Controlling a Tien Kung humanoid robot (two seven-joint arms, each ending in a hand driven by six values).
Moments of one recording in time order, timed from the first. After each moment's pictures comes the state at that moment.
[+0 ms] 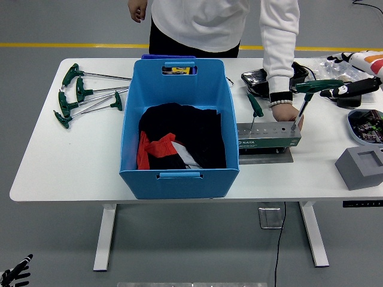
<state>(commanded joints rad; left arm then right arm) -0.15 0.25 -0.57 -0.18 0.31 0.06 -0.14 0.88 -0.65 0.78 1.03 -1.88 0.25 0.08</state>
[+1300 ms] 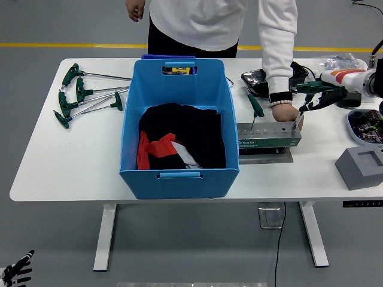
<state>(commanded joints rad) -0.17 0.25 -0.57 -0.18 0.31 0.06 -0.14 1.03 -0.47 0.58 0.76 -1.86 0.37 0.00</state>
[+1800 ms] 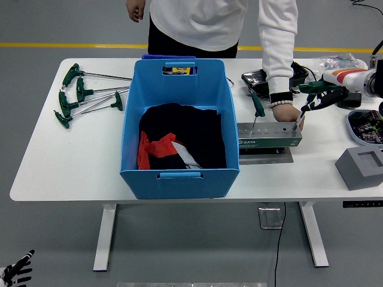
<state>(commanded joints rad) -0.17 0.25 -0.57 -0.18 0.30 0.05 -0.14 1.04 -0.46 0.56 0.73 -1.86 0.34 0.01</state>
